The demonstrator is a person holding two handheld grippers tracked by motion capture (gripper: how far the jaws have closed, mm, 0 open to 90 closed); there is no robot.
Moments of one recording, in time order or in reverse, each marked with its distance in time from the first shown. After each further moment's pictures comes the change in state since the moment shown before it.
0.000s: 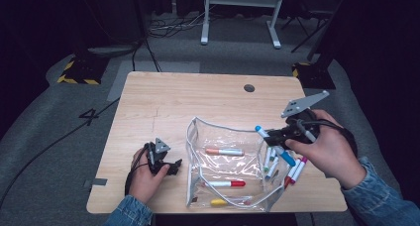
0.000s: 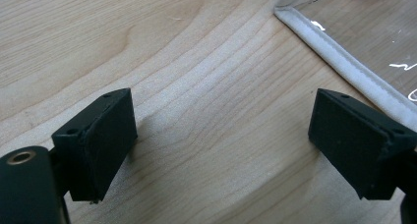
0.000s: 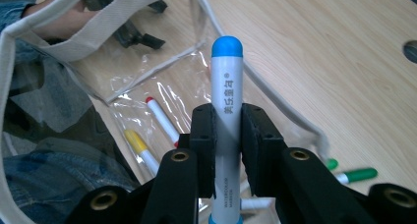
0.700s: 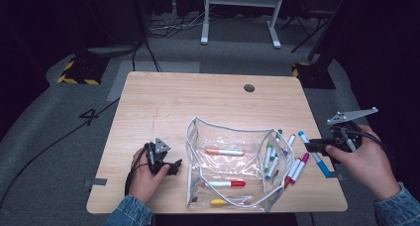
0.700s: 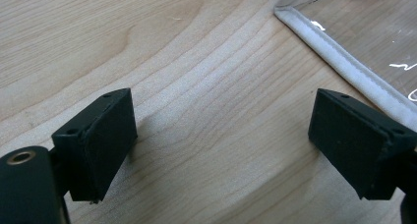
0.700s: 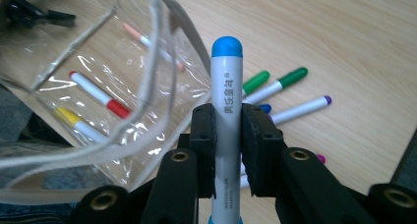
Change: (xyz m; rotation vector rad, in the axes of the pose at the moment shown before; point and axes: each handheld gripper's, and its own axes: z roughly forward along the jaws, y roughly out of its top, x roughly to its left) left arm 0.000 0.000 0.000 0.000 0.000 0.001; right arm -0.059 -0.096 -0.028 0.007 -0.140 0.285
